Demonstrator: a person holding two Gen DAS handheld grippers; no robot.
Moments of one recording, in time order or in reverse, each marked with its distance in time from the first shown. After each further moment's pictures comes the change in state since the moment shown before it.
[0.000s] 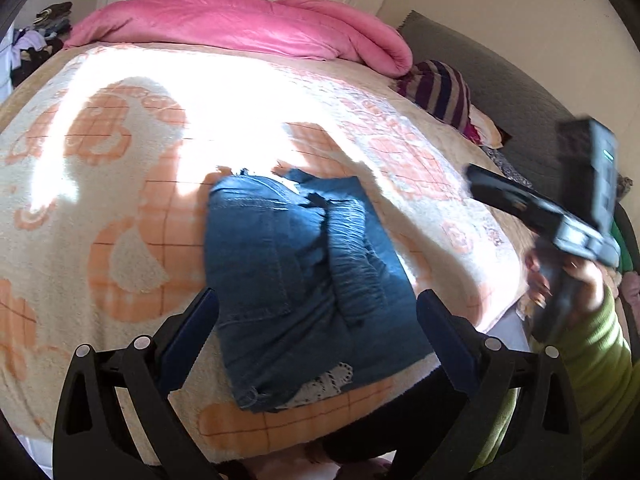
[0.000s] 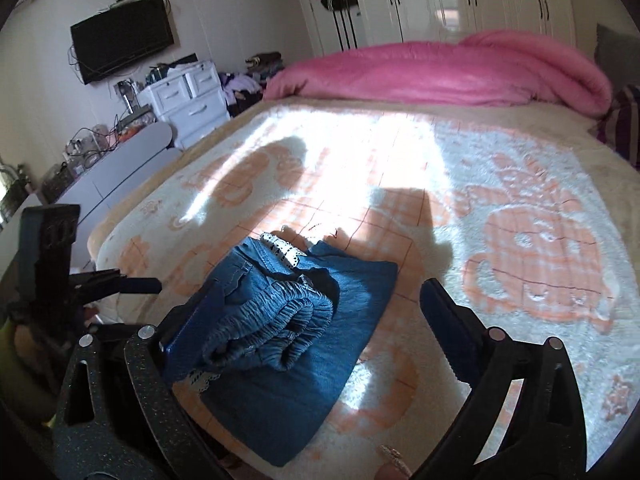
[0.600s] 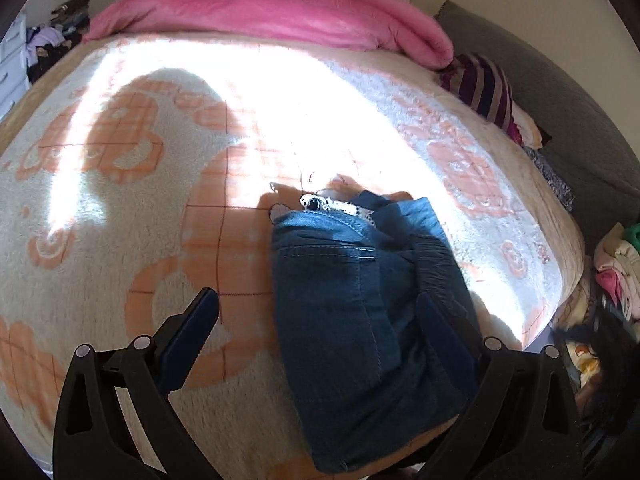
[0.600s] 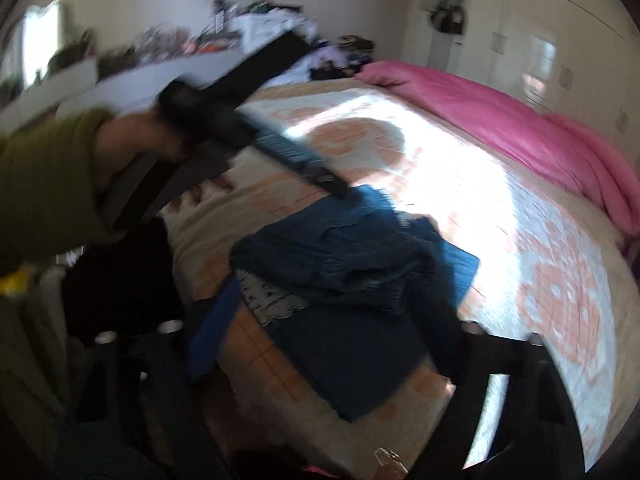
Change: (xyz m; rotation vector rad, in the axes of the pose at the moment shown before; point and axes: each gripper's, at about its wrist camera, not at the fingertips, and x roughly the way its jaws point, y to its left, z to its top) left arm 0.037 0.044 0.048 -0.019 0.082 0.106; right arm -0.003 0.123 -0.068 -0.474 0.076 0.056
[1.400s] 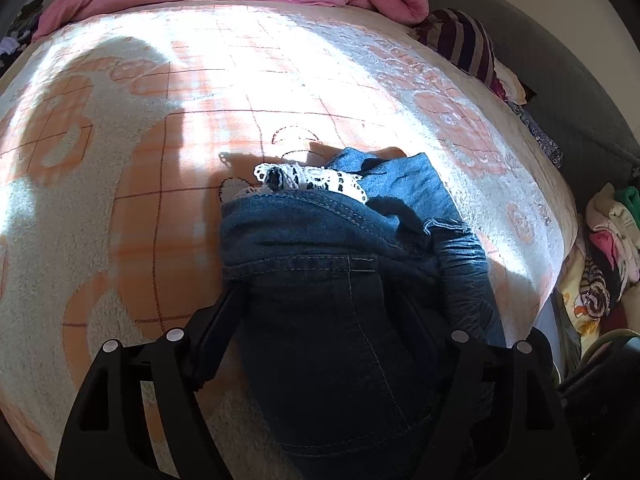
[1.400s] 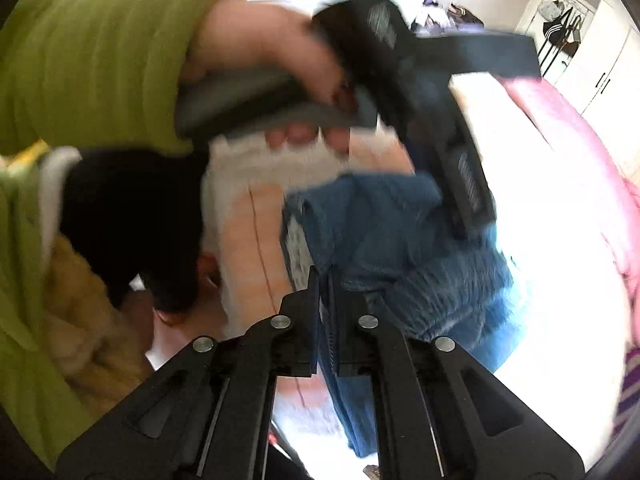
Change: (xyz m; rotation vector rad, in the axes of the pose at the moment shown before) left arm 0.059 -0.009 0.000 0.087 0.110 -0.066; right arm 0.056 0.044 -0.005 -0.315 0.243 0.134
